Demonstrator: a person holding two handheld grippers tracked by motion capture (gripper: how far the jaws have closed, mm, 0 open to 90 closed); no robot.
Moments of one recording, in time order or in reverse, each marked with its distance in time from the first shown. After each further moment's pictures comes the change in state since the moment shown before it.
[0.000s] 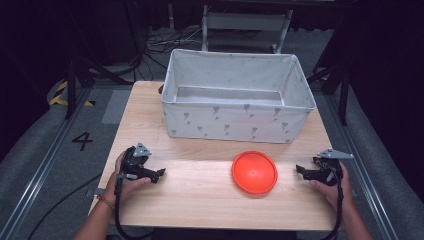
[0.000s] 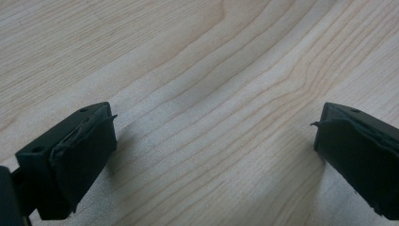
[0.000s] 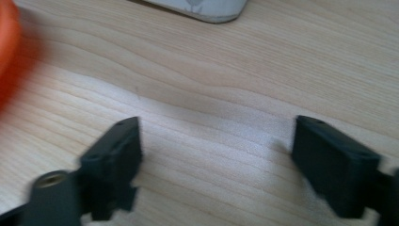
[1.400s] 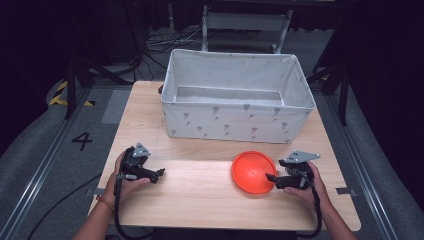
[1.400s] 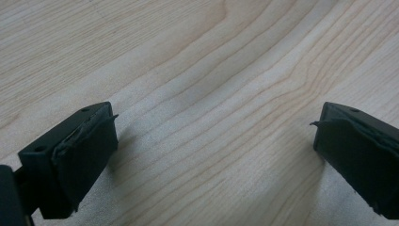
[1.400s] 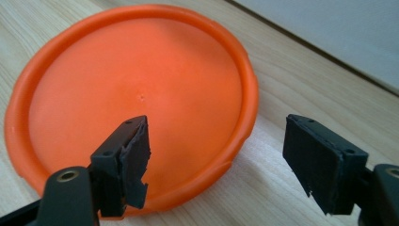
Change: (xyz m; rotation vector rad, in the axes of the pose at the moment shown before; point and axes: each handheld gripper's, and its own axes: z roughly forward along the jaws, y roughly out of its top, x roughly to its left) left arm 0.000 -0.001 -0.001 -0.006 0.016 0.009; right arm 0.096 0.033 0.004 0.020 0.226 -0.218
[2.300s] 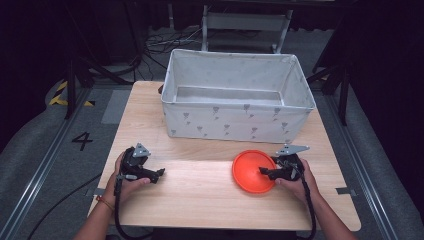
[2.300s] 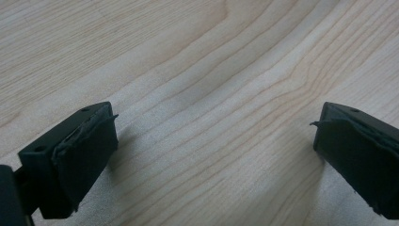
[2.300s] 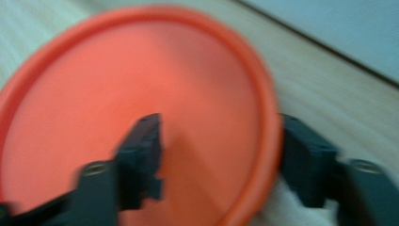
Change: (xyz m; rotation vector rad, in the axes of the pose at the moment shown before) left arm -0.001 -0.001 0.000 0.004 -0.003 -0.017; right arm -0.011 0.013 0.031 0.014 0.052 0.042
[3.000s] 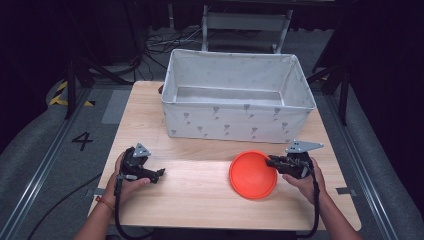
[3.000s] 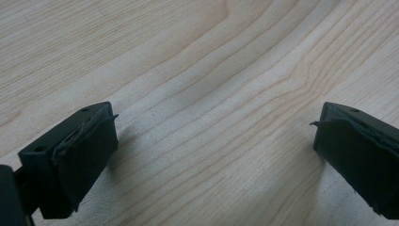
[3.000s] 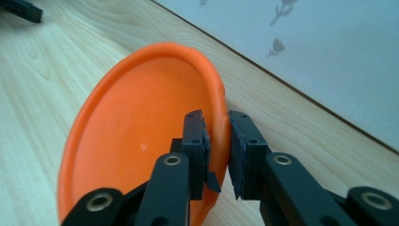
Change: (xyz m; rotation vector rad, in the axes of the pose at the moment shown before) left arm 0.000 0.000 0.000 -0.002 0.003 -0.003; right arm 0.009 0.019 -0.042 -0.111 0.066 -0.058
